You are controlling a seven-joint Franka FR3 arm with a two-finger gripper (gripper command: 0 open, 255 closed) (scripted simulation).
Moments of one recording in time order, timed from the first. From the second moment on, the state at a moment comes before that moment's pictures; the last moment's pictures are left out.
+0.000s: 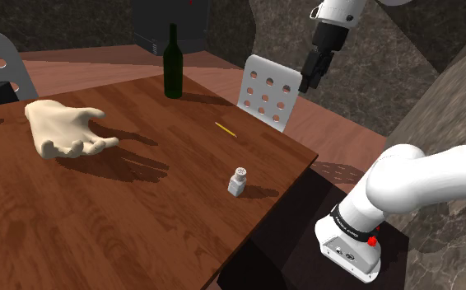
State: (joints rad) arm 0.02 -0.74 0.00 -2.30 0.11 1.51 -0.10
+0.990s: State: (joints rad) arm 0.11 -0.70 0.24 -2.58 0.28 1.88 0.10
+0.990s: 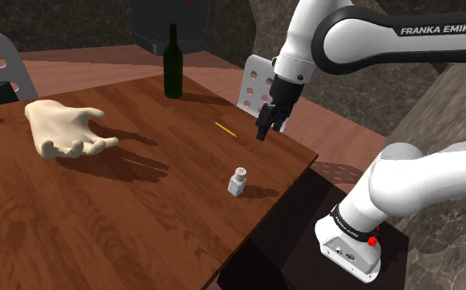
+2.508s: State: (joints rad) arm 0.16 -0.45 0.45 -2.68 0.39 2.29 0.23
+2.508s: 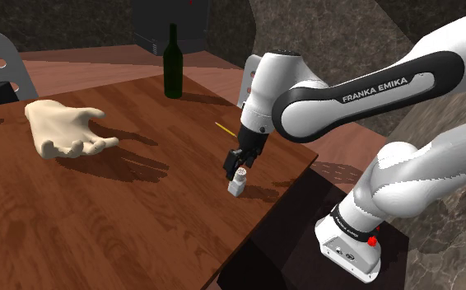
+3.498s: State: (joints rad) arm 0.16 -0.49 0.44 -2.65 0.38 2.22 0.24
